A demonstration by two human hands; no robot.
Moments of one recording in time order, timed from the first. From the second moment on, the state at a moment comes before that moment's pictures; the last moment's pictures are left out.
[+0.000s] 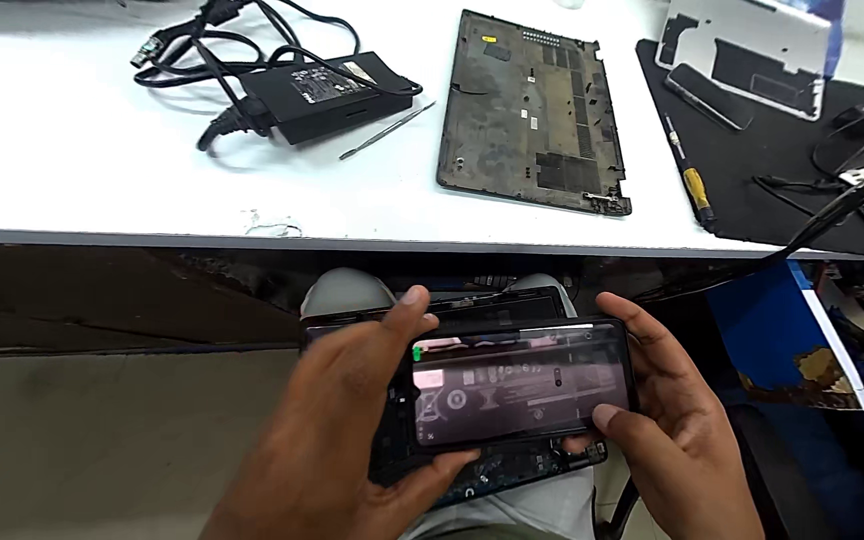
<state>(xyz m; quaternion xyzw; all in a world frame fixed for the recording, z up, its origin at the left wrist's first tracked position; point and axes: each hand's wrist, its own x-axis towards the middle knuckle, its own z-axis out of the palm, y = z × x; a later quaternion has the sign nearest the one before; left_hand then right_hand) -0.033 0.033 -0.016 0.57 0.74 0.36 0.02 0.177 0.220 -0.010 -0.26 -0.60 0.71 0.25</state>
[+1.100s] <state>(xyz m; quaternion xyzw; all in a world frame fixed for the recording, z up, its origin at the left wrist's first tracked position) -0.003 0.008 -0.050 0.34 0.53 0.65 0.42 0.179 0.123 -0.051 -0.20 -0.47 0.86 0.11</state>
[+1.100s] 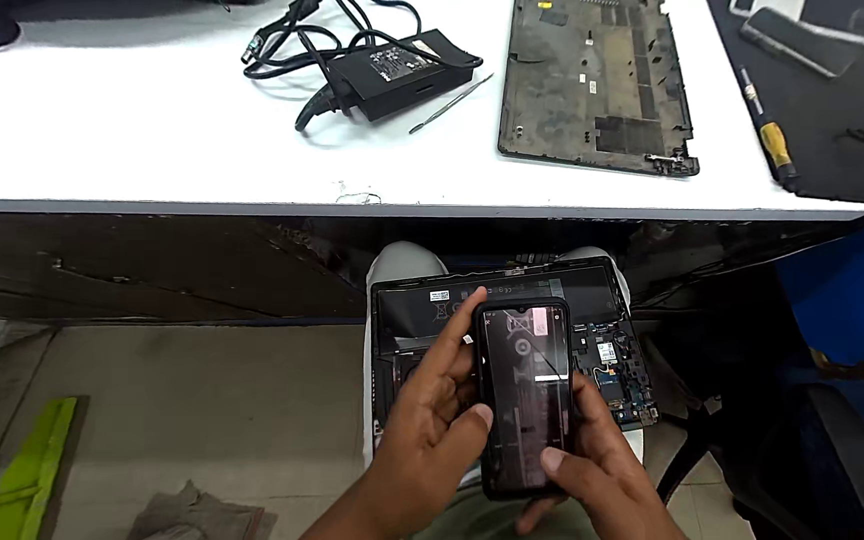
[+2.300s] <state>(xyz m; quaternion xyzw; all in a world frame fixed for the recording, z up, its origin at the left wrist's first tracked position) -0.003 0.006 -0.042 0.30 0.59 0.64 0.39 0.183 0.125 -0.057 -0.20 -0.45 0.87 0.07</state>
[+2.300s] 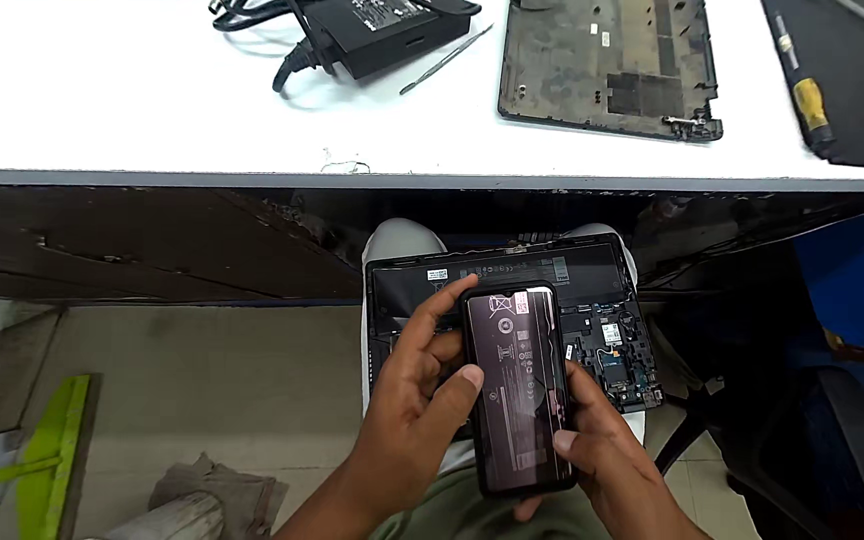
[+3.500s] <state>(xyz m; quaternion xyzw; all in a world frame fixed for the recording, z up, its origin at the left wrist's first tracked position) -0.007 0.005 -0.039 0.31 0.58 0.65 0.39 0.174 0.129 -0.062 -0.19 -0.62 0.76 0.06</state>
